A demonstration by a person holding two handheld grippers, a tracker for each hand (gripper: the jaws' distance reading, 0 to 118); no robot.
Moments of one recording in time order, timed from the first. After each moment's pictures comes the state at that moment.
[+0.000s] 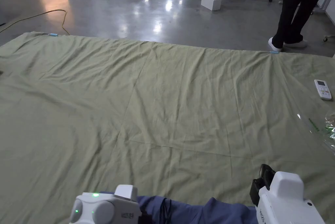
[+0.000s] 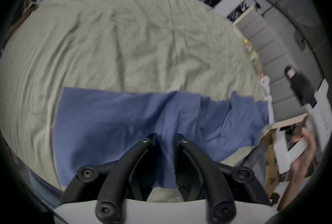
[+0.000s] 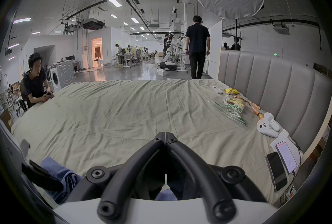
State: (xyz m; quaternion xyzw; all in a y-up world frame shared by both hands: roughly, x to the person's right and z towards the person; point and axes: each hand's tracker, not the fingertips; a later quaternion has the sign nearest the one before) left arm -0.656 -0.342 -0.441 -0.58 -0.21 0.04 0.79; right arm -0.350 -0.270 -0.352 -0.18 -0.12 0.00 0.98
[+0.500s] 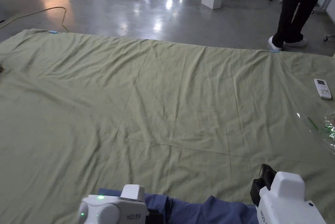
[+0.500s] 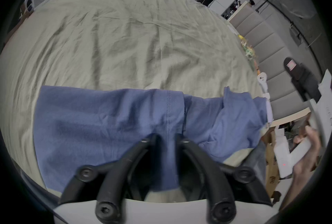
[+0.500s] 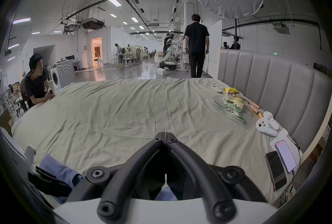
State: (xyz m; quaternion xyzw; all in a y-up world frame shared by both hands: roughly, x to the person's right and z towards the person) left arm -0.661 -0.336 -0.437 -0.55 -0.24 0.11 0.79; right arm -0.355 -0.269 -0.351 -0.18 -0.12 0.00 0.98
